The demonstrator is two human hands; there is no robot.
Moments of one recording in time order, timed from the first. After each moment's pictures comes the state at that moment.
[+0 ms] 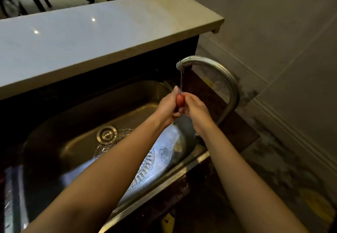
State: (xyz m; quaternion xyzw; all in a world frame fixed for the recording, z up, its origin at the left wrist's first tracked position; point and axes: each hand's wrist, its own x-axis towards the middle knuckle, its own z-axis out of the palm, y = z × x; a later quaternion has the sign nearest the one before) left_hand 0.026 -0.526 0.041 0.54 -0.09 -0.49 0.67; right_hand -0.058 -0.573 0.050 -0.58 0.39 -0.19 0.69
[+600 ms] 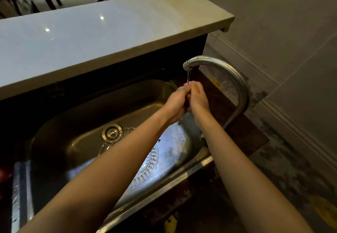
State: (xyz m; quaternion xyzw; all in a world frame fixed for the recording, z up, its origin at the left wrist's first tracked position) left_hand 0.029 -0.540 0.045 0.53 -0.12 -0.47 0.69; right_hand -0.024 -0.584 0.057 -0.63 0.41 -0.22 0.62
